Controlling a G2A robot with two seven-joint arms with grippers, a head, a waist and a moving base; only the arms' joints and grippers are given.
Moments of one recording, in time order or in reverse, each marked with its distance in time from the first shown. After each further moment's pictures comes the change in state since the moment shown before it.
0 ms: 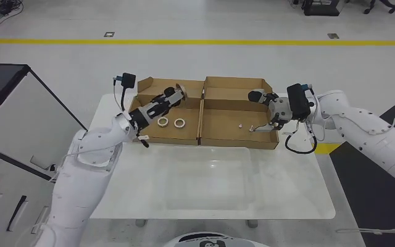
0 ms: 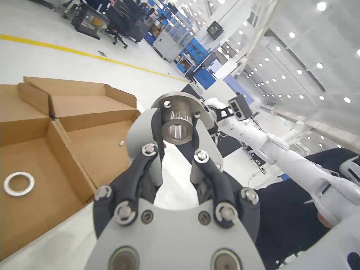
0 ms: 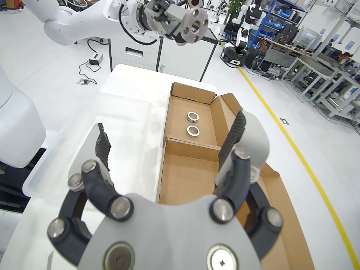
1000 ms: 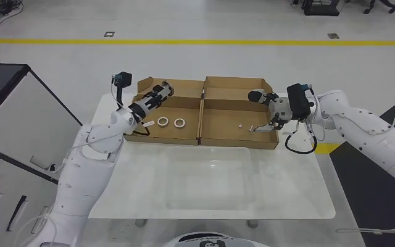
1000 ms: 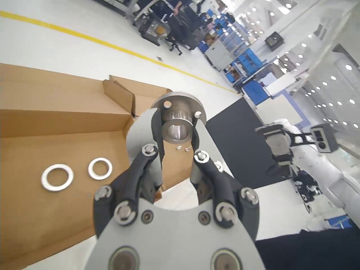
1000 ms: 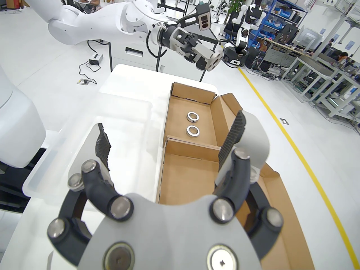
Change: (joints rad) left arm -0.081 -0.005 0.049 0.156 0.247 0.187 0.086; right arm 0.000 0.000 0.000 0.000 0.000 0.000 0.000
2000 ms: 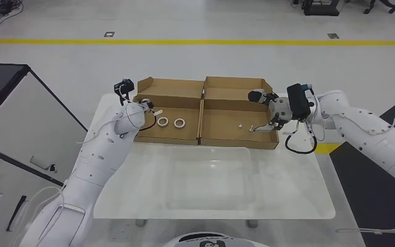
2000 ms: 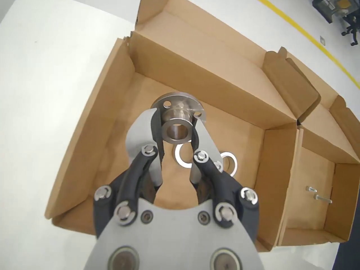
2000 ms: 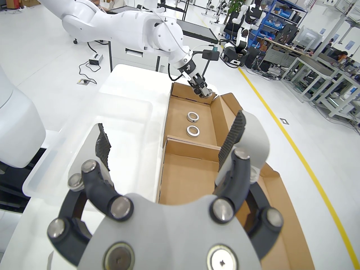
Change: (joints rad) left arm -0.296 -0.064 0.264 0.383 0.390 0.623 -0.205; right arm 0.000 0.000 0.000 0.000 0.000 0.000 0.000
